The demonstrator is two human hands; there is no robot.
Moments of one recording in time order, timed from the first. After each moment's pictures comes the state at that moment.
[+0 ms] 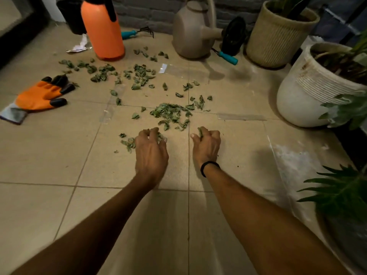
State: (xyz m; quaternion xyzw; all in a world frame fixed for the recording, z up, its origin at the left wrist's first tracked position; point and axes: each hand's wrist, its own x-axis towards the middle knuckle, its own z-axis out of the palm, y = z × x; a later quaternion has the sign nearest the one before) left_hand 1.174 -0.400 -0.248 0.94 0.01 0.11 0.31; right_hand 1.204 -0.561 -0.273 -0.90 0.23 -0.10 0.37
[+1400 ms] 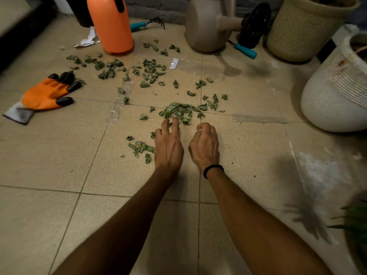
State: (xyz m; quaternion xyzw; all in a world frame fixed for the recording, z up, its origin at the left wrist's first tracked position) left_hand 1.230 -0.425 -0.281 0.97 -0.03 0.13 0.22; right_hand 1.233 -0.534 -0.280 -0.92 0.13 -0.16 0.33
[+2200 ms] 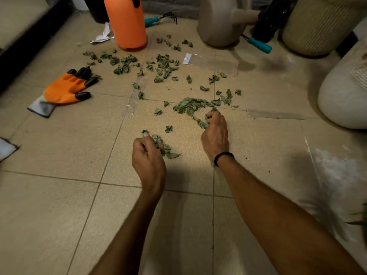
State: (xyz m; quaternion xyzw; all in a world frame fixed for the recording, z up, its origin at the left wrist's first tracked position) left_hand 1.165 -0.364 -0.240 0.70 0.23 0.20 0.64; right_hand 1.250 -0.529 -0.283 -0.93 0.09 -0.14 0.33
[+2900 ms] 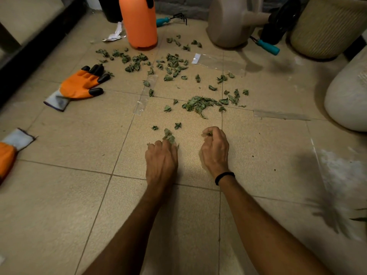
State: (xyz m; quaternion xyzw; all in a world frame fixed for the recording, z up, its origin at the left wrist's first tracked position) left_hand 1.165 -0.340 -0.287 0.97 0.03 0.11 0.20; right_hand 1.194 -0.494 -0.281 -0.87 0.08 -0.17 0.45
